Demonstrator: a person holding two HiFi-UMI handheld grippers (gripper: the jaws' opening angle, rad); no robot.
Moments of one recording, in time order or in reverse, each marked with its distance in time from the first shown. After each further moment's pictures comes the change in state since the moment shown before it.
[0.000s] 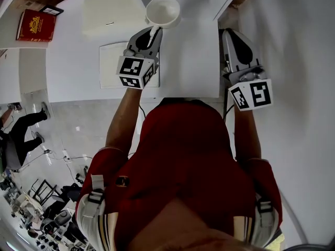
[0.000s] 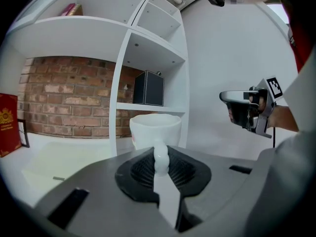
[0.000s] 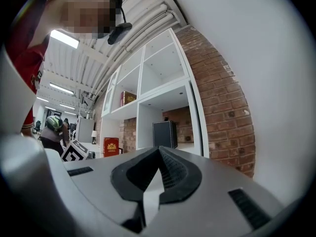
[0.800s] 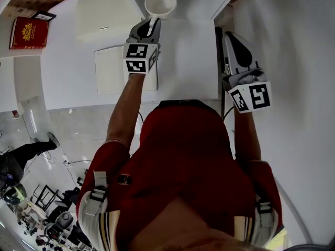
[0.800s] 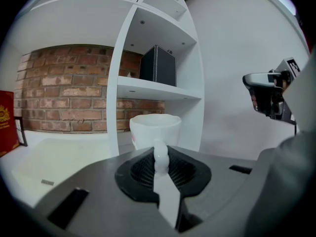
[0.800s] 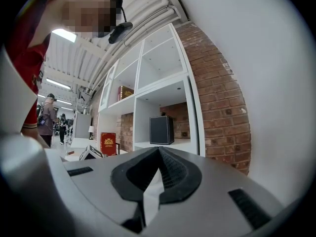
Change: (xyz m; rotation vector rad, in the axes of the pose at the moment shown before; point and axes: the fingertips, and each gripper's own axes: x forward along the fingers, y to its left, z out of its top) left arm 0.064 0.036 -0.027 0.019 0.057 0.052; right arm 0.004 -0.009 -0.016 -0.011 0.049 -0.035
